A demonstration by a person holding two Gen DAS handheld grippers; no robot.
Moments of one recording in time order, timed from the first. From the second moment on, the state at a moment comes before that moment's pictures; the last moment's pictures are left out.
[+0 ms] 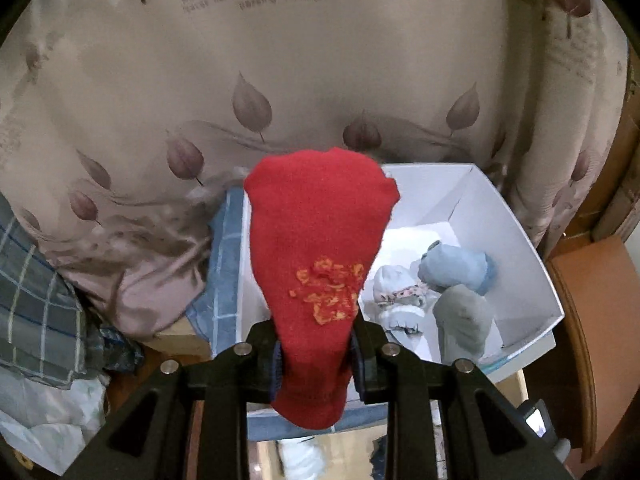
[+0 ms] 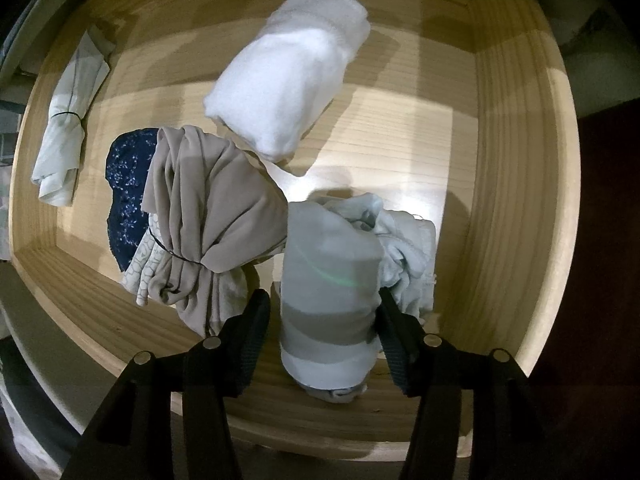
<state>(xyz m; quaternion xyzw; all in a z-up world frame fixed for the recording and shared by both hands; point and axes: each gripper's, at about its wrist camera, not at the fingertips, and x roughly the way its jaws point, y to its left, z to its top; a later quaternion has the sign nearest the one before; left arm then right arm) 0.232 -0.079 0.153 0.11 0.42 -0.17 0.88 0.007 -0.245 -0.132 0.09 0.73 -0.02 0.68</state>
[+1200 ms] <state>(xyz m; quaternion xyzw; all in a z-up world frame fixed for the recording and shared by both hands) 0.143 -0.014 0.100 0.09 0.48 -0.15 0.86 0.013 -0.213 -0.137 0.04 0.74 -0.04 0.67</state>
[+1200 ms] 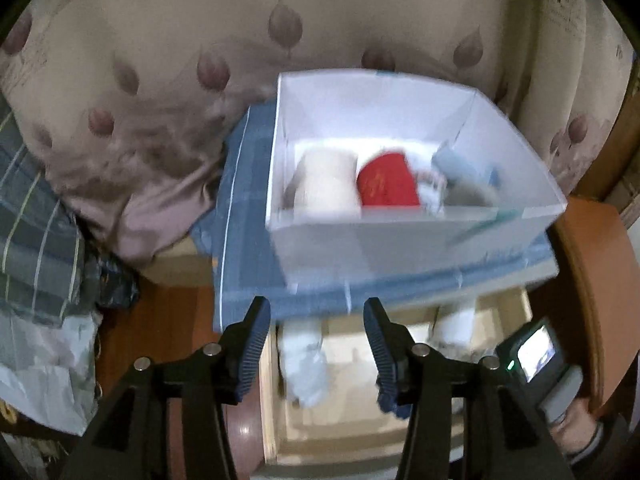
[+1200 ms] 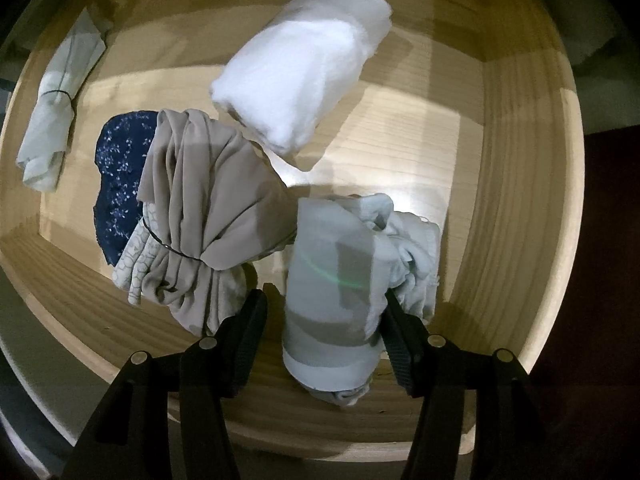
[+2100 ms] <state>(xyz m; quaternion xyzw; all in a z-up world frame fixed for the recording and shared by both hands) 0.085 -0.006 -0.032 0.05 0.55 -0.10 0.83 0.008 -0.232 -0.114 0.14 0.68 -0.05 0.72</state>
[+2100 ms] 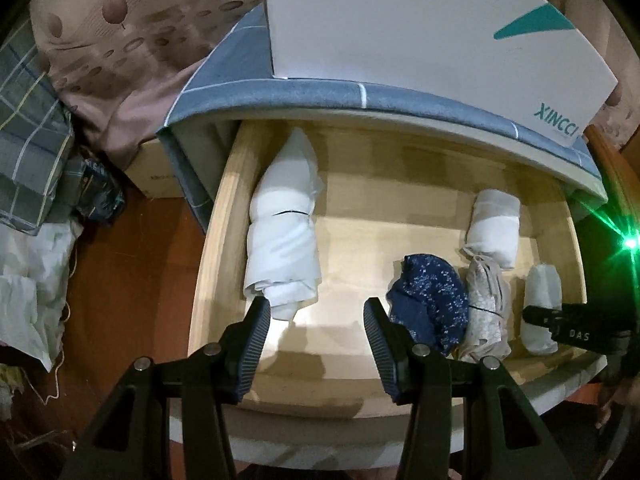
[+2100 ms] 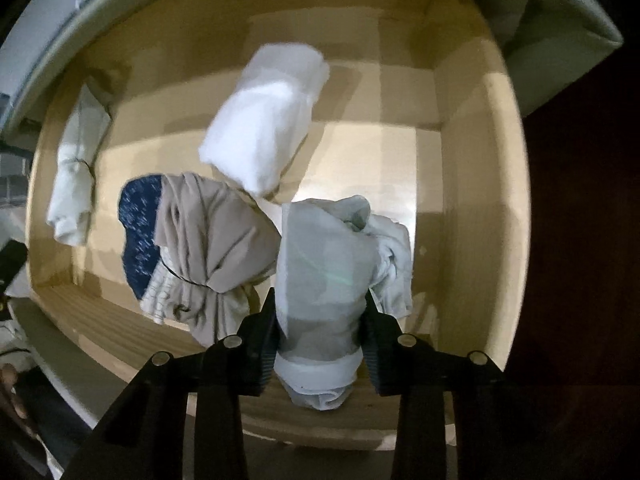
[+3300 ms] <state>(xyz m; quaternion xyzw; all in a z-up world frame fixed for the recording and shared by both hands) 0.073 0.005 -0.020 0.04 0.50 -0.05 0.86 0.046 -0.218 0.164 0.06 0.38 -0.03 0.92</state>
